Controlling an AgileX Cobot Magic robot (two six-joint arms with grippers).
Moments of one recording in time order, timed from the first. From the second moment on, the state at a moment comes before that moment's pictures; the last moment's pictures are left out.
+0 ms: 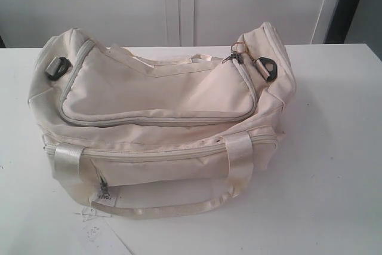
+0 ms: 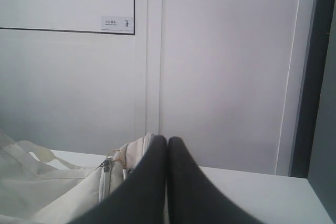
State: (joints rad) left arm 0.14 0.00 0.02 -0.16 0.42 0.13; right arm 0.07 0.16 -0.39 -0.07 0.16 0.09
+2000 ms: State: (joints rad) left arm 0.14 0.00 0.02 -0.16 0.42 0.13; right arm 0.07 0.01 0.00 0.03 0.35 -0.03
